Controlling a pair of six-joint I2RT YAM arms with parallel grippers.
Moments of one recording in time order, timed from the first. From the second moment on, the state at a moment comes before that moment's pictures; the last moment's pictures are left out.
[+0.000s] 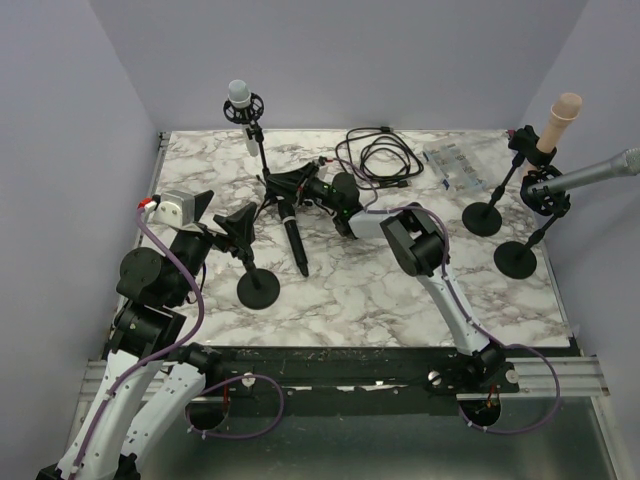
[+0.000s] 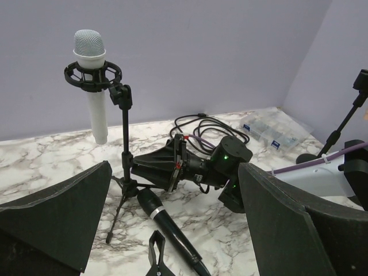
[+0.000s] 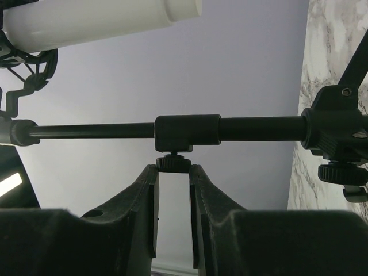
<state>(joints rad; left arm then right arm) -0.39 0.52 0.83 -0.11 0.01 -0.17 0.63 2.61 1.76 1.08 -0.51 1.83</state>
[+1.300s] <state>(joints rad) -0.35 0.51 0.83 -0.11 -0.02 -0.17 0.83 2.25 1.82 0.10 0.24 0.46</state>
